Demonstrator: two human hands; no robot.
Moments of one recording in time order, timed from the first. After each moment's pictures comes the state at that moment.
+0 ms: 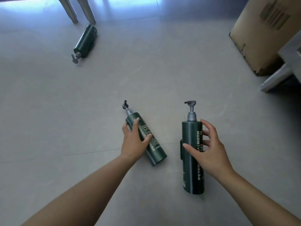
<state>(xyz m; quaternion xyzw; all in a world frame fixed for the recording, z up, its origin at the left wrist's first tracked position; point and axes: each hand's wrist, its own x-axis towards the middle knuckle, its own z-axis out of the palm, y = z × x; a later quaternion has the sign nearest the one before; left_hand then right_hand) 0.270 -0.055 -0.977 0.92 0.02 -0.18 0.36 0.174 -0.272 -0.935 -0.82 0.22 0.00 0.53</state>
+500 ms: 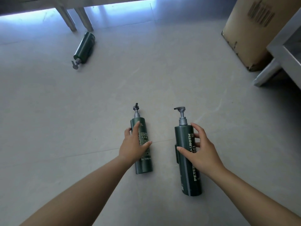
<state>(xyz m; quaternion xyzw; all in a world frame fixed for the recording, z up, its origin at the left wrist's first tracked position) 0.258 -0.045 -0.971 0.94 -0.04 -0.23 0.26 0.156 -0.261 -0.943 -0.83 0.22 0.04 0.52</state>
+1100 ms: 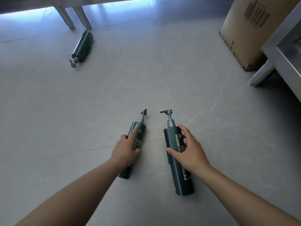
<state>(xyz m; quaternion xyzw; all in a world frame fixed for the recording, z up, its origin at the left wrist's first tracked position) 0.245 -0.036 -0.956 0.95 -0.08 -0.27 0.16 0.159 -0.253 -0.943 -0.84 0.20 0.07 0.50</state>
